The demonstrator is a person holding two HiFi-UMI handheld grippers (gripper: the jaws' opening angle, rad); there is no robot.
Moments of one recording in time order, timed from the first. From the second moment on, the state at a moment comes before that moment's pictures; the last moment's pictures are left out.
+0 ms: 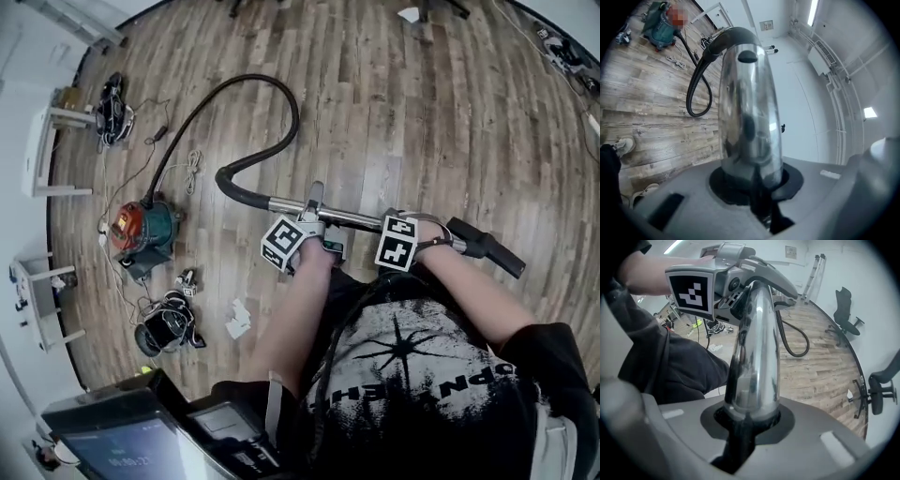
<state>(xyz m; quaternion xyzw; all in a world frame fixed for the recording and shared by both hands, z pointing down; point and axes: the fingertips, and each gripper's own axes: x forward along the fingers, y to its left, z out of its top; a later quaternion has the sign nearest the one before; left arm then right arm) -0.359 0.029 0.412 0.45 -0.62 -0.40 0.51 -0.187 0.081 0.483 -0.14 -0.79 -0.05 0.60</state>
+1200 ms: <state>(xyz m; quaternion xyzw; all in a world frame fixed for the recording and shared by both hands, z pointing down) -0.222 0.190 0.370 0.42 -0.66 -0.45 0.43 -0.049 0.215 0.459 -0.20 -0.78 -0.13 0.57</state>
